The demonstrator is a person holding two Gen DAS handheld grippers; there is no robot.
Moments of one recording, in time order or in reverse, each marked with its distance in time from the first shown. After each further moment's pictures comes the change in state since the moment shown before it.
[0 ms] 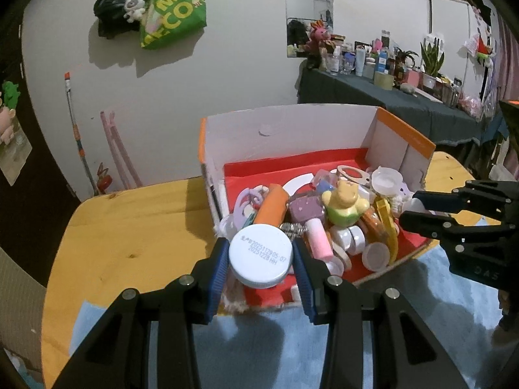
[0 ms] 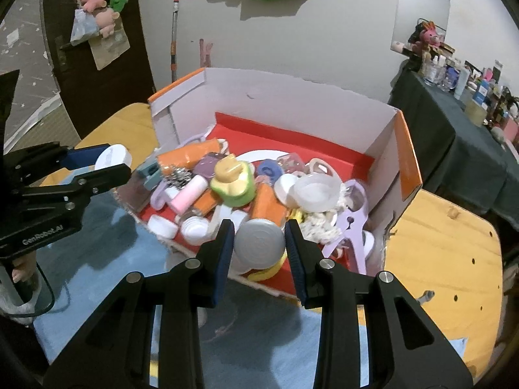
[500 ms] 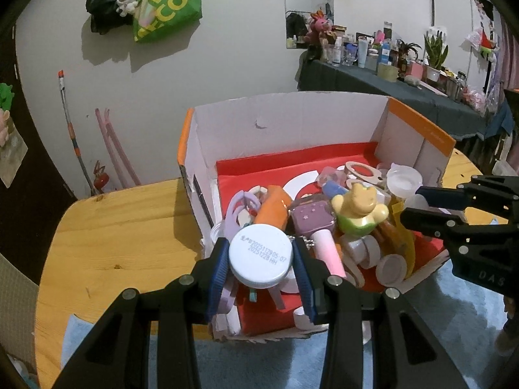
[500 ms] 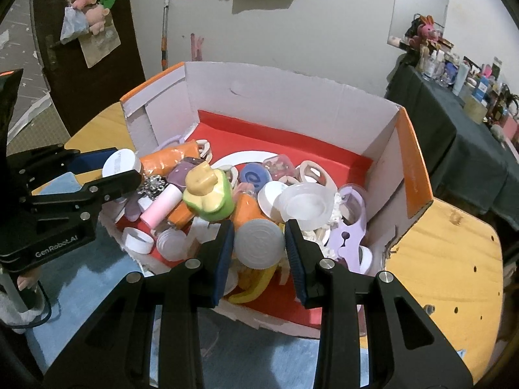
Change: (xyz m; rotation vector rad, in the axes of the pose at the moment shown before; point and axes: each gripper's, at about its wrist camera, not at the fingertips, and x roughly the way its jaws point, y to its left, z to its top) left arm 0.035 -0.003 0.006 0.001 0.034 0.006; right arm 0.024 -0.008 0.008 0.003 0.025 -0.026
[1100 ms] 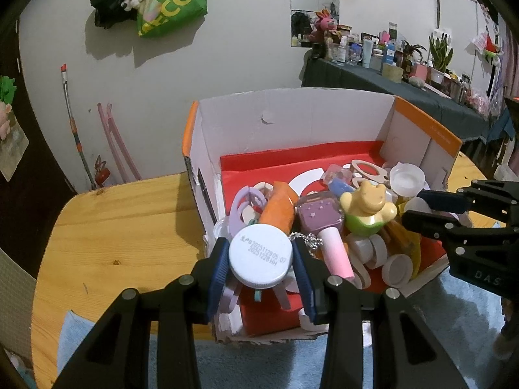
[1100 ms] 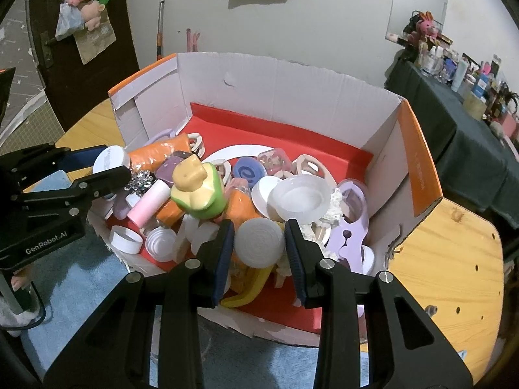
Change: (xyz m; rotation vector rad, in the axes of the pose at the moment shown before) left arm 0.004 0.002 -0.001 -0.020 0.007 0.001; right arm 0.008 -0.003 -0.001 0.006 0.017 -0.009
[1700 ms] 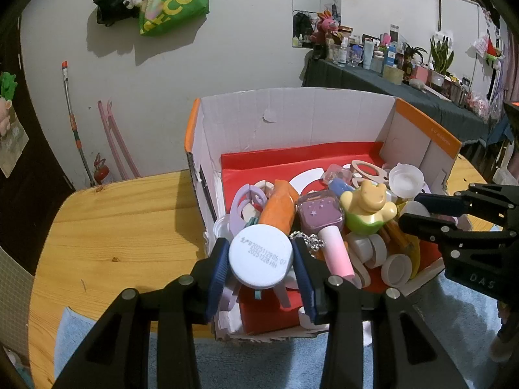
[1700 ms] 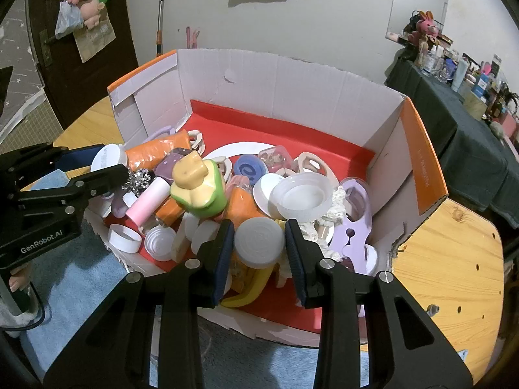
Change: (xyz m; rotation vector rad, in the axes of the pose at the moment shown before) left arm 0.000 0.005 0.000 -0.009 0.000 -0.006; right arm 0.002 0.001 -0.001 0.000 0.006 -0.001
